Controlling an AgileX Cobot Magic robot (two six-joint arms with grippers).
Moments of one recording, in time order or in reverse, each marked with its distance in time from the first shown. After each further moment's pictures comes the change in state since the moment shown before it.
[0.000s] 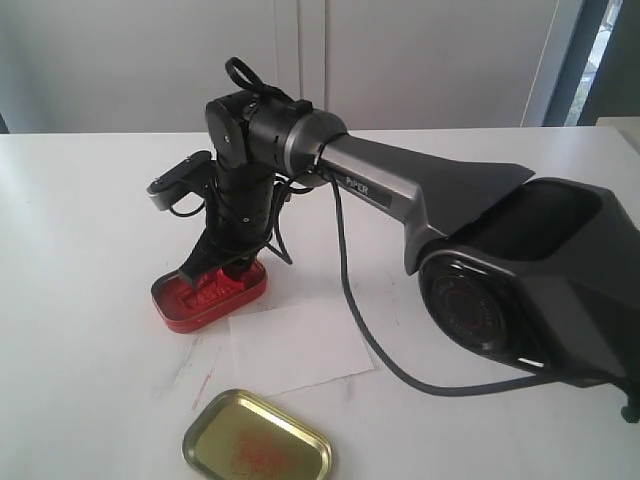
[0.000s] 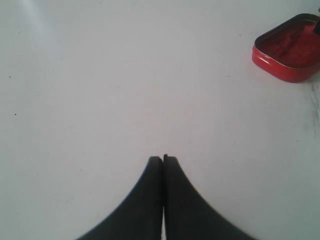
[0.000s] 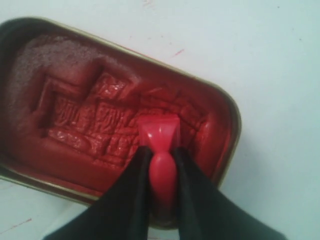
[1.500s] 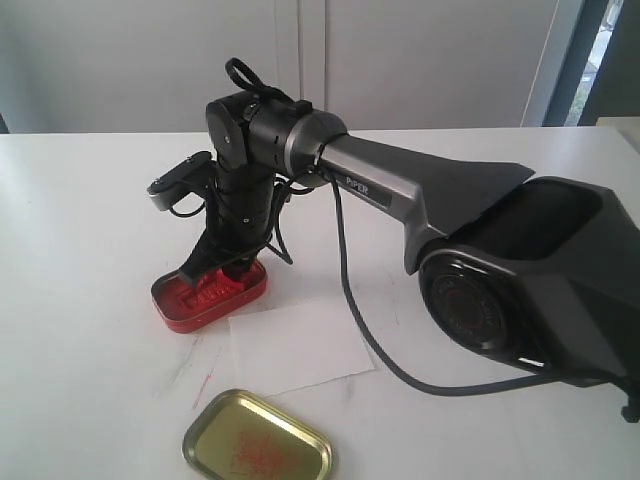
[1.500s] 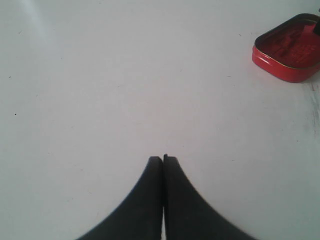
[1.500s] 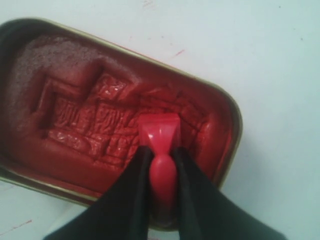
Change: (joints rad) left arm 0.000 0.000 0.000 0.000 0.000 0.000; right arm 0.000 -0.019 0.002 0.006 -0.005 0.000
